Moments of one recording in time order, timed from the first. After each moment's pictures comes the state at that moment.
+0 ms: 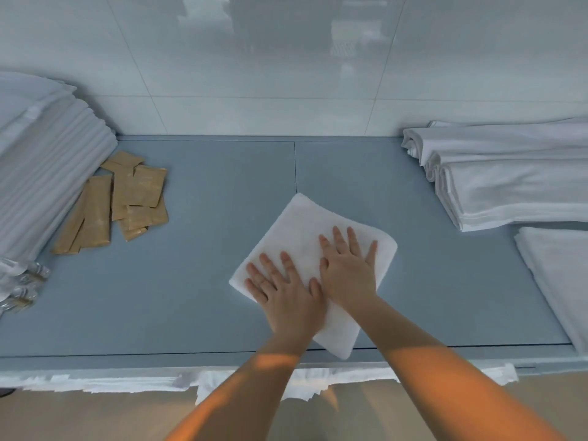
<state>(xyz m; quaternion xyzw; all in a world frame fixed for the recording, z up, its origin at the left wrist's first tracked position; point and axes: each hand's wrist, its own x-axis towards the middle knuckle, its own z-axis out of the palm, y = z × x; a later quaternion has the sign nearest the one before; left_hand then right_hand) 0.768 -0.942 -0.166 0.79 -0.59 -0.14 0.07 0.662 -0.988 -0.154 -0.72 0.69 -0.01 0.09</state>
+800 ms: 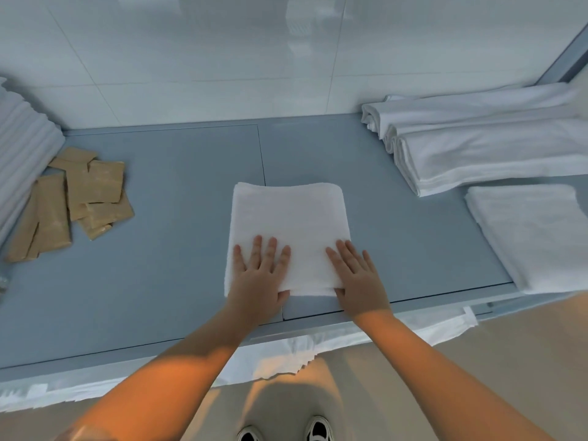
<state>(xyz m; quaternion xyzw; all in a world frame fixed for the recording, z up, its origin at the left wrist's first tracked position) 0.825 -0.935 -0.166 0.50 -0.87 0.03 -0.01 0.607 -0.893 -0.156 -0.74 0.65 -0.13 0.10</state>
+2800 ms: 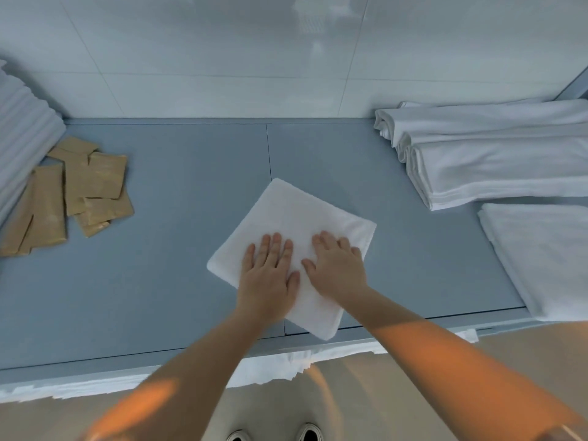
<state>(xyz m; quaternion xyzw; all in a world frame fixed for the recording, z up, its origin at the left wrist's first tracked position) 0.805 -0.954 -0.172 0.58 -0.81 -0.05 0.05 0.651 -0.965 -0.141 -0.70 0.71 0.01 0.10</state>
